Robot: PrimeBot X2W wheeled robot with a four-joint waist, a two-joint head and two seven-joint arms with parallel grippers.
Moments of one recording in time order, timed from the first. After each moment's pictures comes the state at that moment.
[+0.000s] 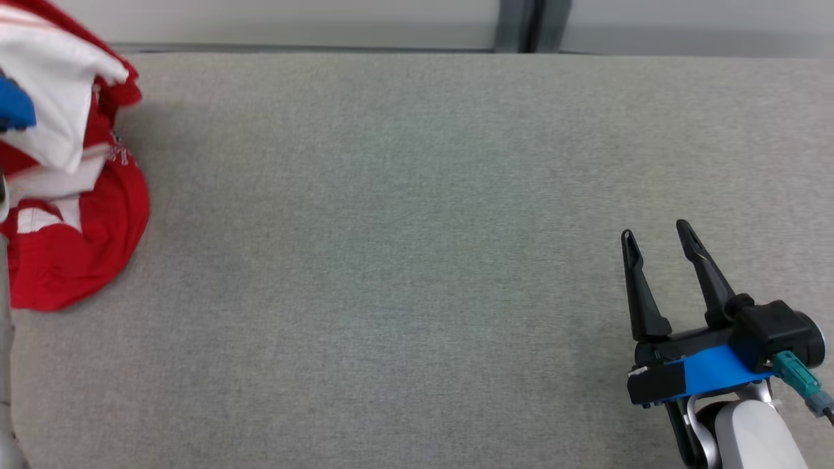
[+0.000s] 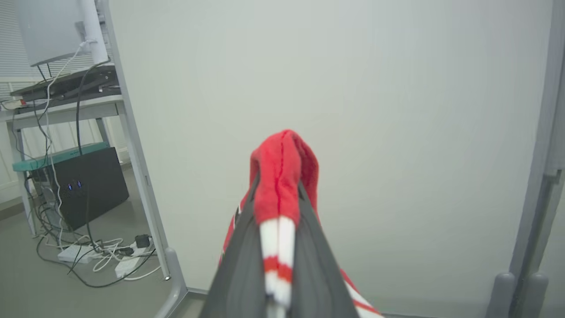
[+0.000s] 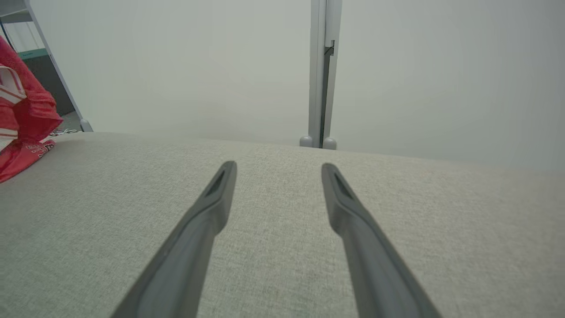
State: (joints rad) left arm -0.95 0.41 -0.03 0.77 -0.27 -0.10 -0.26; right arm -0.18 -0.05 0.00 0.08 0.05 0.13 -0.20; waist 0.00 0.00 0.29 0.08
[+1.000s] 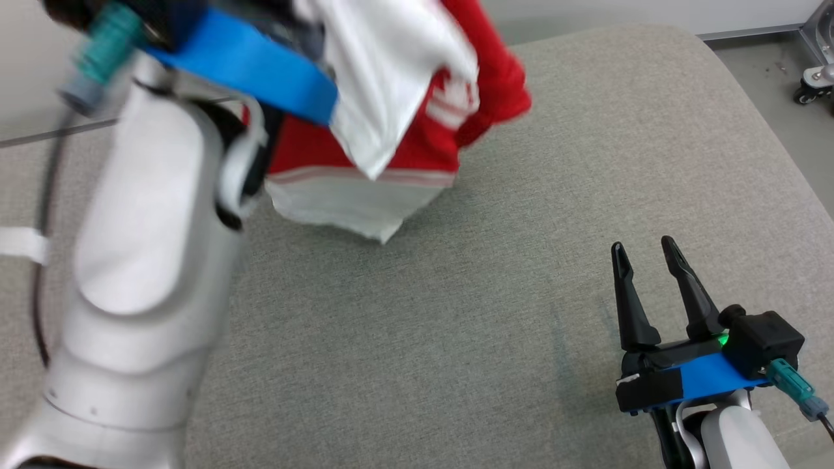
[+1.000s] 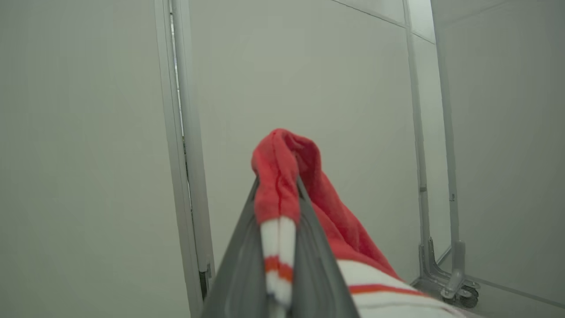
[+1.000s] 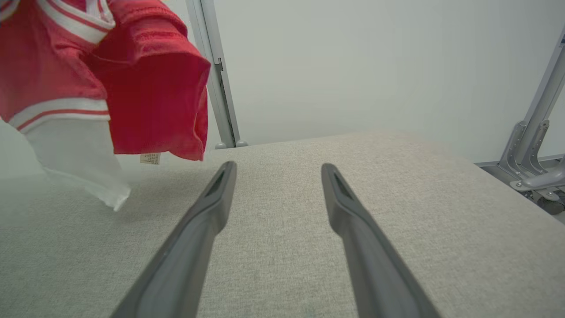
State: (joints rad) left arm -0.95 0.15 -0.34 0.25 -0.29 -0.11 -0.06; right arm -0.18 -0.05 0.04 0.18 0.19 0.13 -0.26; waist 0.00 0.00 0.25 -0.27
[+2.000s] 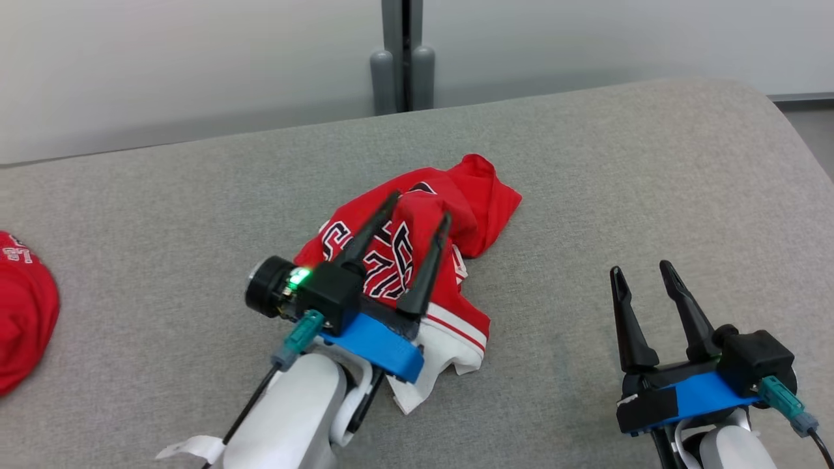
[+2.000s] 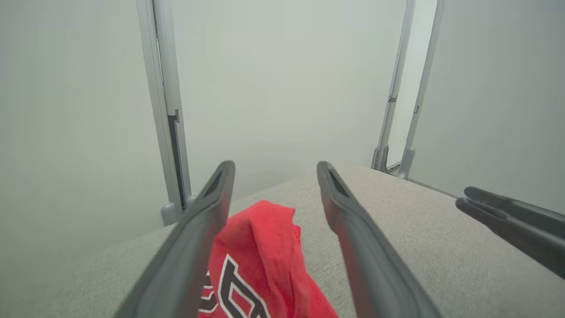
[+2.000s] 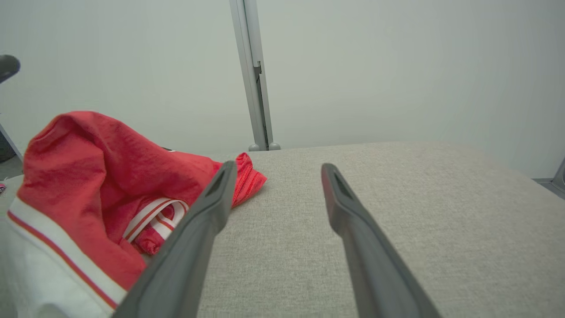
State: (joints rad) left arm -0.44 0.08 -0.58 0.34 -0.30 -0.07 -0.25; right arm -0.15 -0.05 0.04 0.20 0.16 0.13 -0.26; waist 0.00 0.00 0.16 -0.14
